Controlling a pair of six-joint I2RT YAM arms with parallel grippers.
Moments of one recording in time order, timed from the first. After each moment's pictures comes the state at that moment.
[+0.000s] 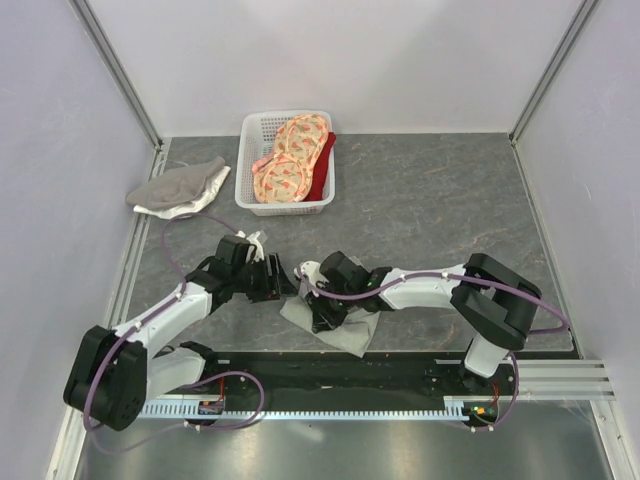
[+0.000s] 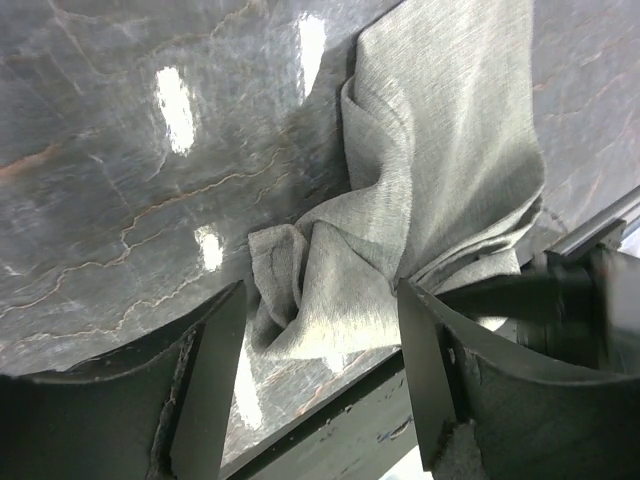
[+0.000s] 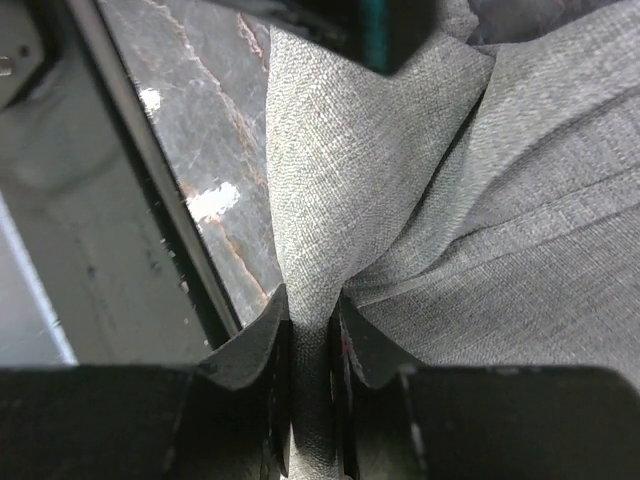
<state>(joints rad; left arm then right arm) -0.40 1.13 0.48 -0.25 0.40 -0.60 1.04 1.69 0.85 -0.05 -0.36 0.20</state>
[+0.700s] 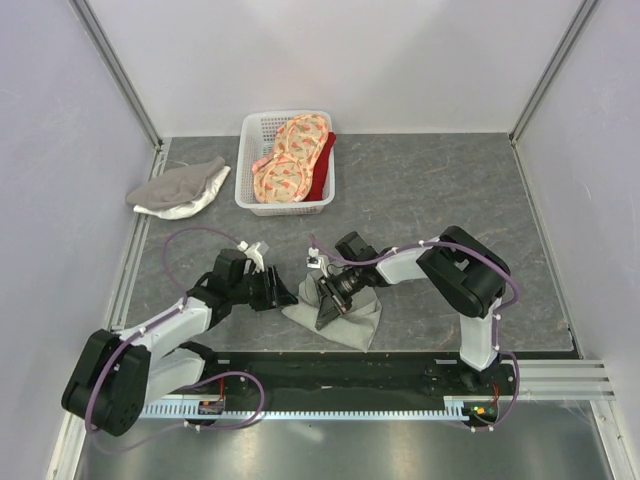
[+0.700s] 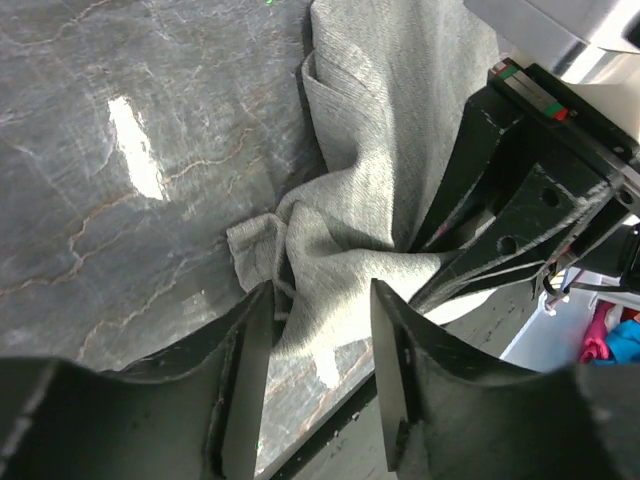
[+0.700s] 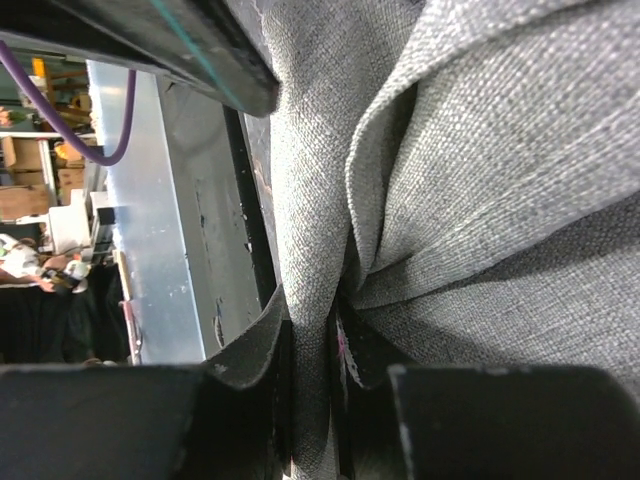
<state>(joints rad) -0.40 1.07 0.31 -0.01 0.49 -0.62 0.78 1.94 0.90 0.03 -0.99 0.20</state>
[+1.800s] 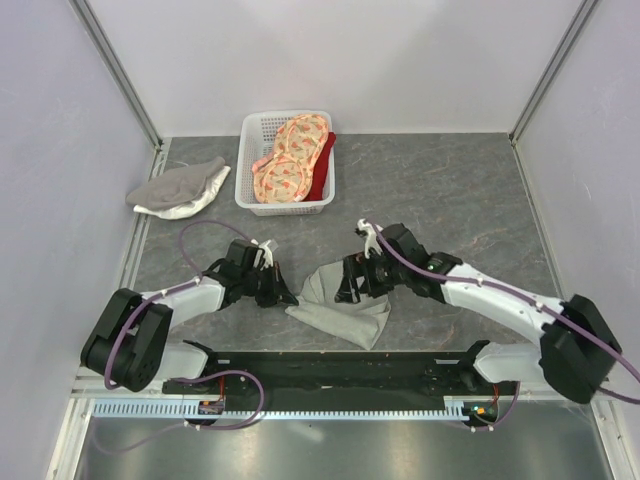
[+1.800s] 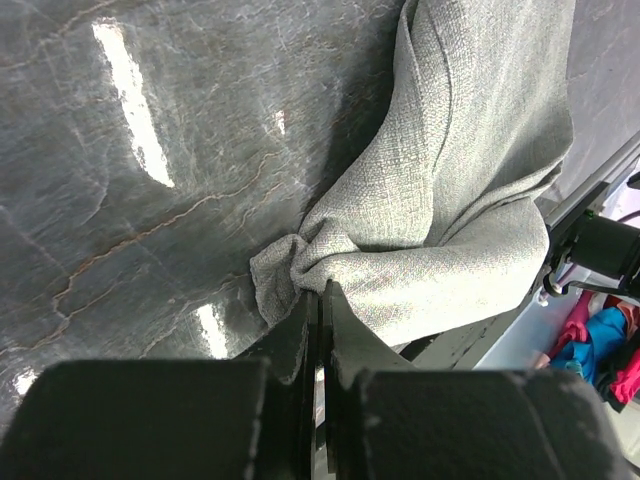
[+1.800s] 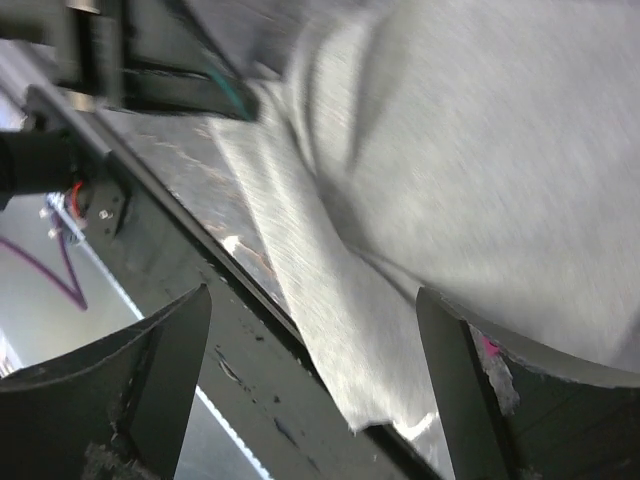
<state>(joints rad) -0.41 1.33 0.42 -0.02 0.53 -0.62 0.75 1.31 0.79 -0.27 -0.38 0.45</state>
